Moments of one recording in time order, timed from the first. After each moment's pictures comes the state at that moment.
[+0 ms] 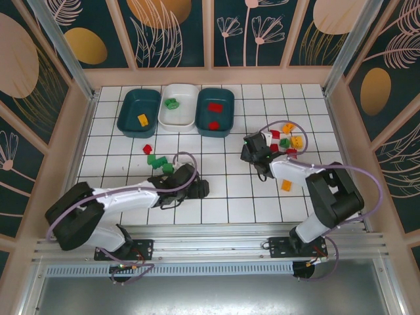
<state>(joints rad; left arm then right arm) -0.90 1.46 0.66 -0.21 -0.12 -0.90 0.52 1.54 0.77 -0.11 0.37 0.61</state>
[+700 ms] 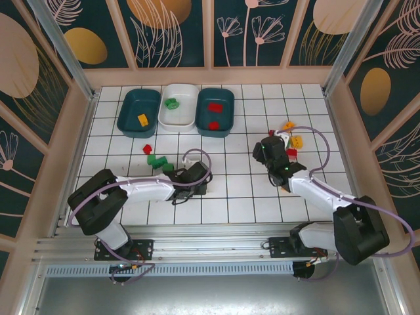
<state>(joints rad) -0.93 1.62 0.79 -0.25 -0.24 -0.86 0.47 1.23 0.63 -0.09 0.37 0.61</state>
